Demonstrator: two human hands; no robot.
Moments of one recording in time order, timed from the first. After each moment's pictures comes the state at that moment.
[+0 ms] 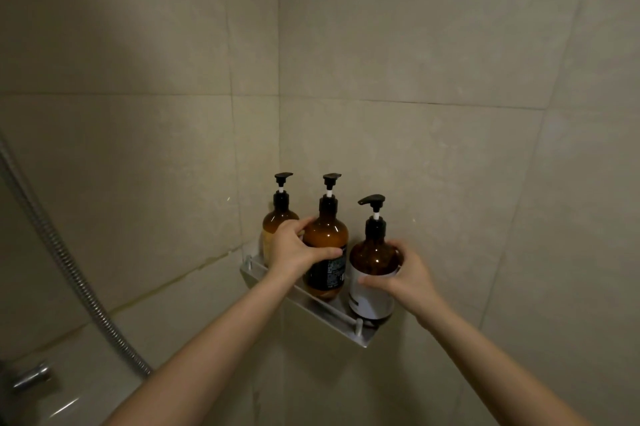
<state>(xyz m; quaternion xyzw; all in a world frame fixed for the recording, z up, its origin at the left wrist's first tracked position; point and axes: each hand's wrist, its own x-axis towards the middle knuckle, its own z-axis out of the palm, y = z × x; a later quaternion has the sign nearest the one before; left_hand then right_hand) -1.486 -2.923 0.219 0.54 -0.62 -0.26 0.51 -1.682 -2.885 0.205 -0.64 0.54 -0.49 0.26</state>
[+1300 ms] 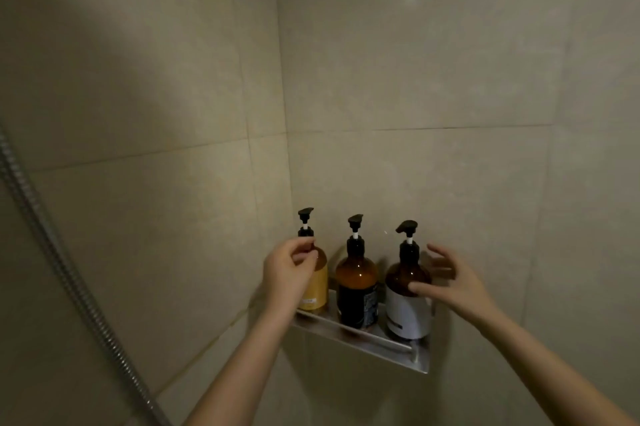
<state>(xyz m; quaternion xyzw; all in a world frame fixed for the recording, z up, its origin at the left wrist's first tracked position) -1.411 -2.944 0.240 0.48 -0.65 -0.22 0.55 -1.676 -2.878 0.217 -0.57 0.61 -0.51 0.19</state>
